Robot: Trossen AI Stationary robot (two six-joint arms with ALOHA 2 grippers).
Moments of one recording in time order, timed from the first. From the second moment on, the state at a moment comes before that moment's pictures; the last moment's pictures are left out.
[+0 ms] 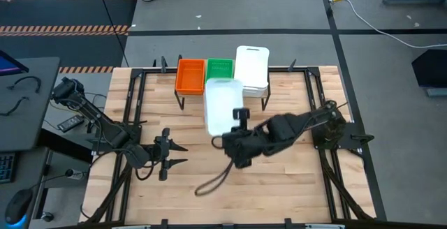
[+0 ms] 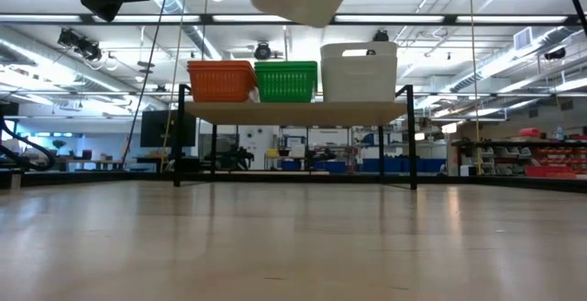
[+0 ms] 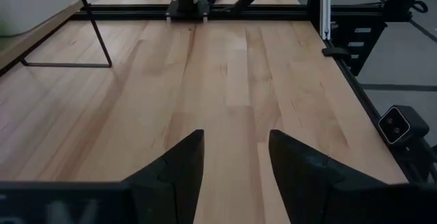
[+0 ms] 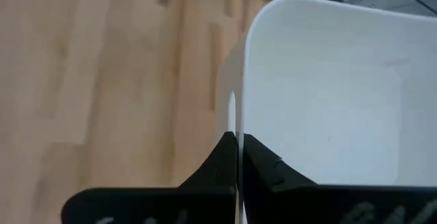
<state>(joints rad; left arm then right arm) -0.70 1.00 0.59 -0.06 -0.68 -0.34 0.40 2.01 2.34 -1.38 0.57 0.08</state>
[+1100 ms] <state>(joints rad) -0.70 1.00 0.59 -0.07 -0.68 -0.36 -0.12 1.83 2.32 -1.57 0.42 -0.18</state>
